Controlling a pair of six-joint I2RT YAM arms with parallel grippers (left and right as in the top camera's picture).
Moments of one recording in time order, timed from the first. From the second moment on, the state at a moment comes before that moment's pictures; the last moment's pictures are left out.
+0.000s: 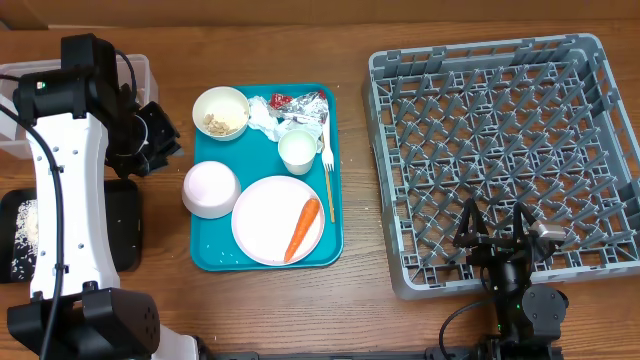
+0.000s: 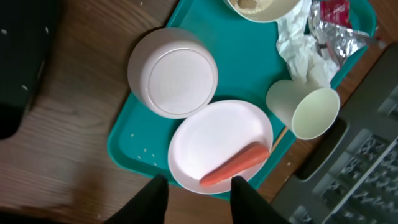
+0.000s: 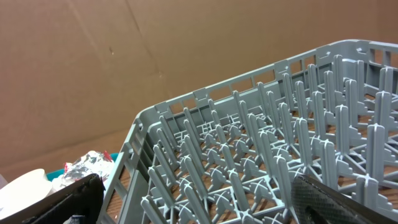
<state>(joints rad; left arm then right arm) 0.17 1.69 1.78 -1.50 0.23 -0.46 -0.04 0.01 0.02 -0.03 -0.07 0.33</state>
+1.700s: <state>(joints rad) -0.04 1.94 1.78 -1.14 0.18 -0.58 -0.04 0.01 0.02 -0.03 -0.07 0.33</state>
